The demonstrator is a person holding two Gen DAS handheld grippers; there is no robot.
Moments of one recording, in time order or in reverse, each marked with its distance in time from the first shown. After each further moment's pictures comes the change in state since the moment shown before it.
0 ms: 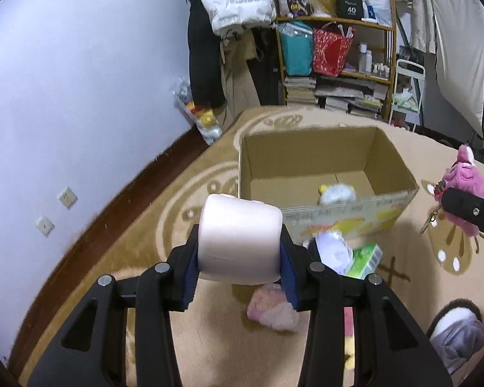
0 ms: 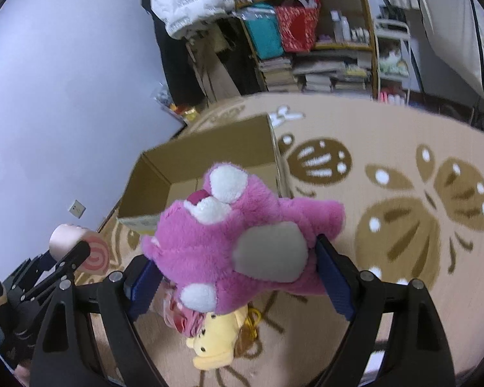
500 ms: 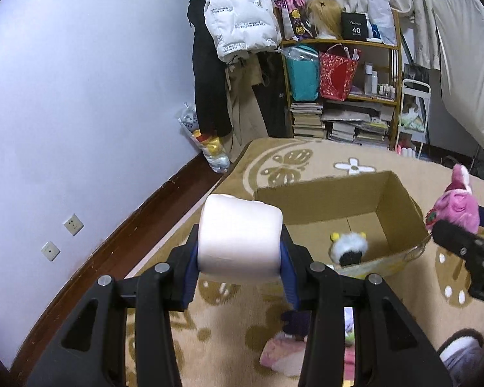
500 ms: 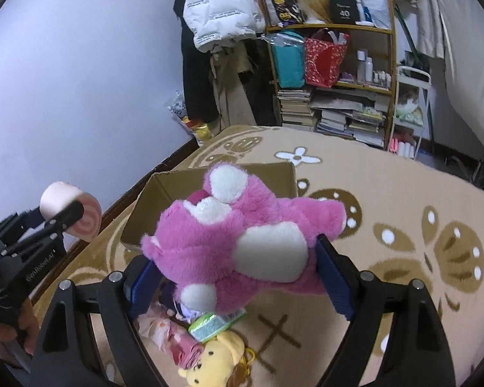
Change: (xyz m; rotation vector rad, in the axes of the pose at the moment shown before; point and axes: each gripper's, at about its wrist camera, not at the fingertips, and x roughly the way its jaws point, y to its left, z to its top) left arm 0.011 0.011 0.052 -0.003 -0.087 0.019; right arm 0.018 0.030 0.033 -0.156 -0.067 -0.017
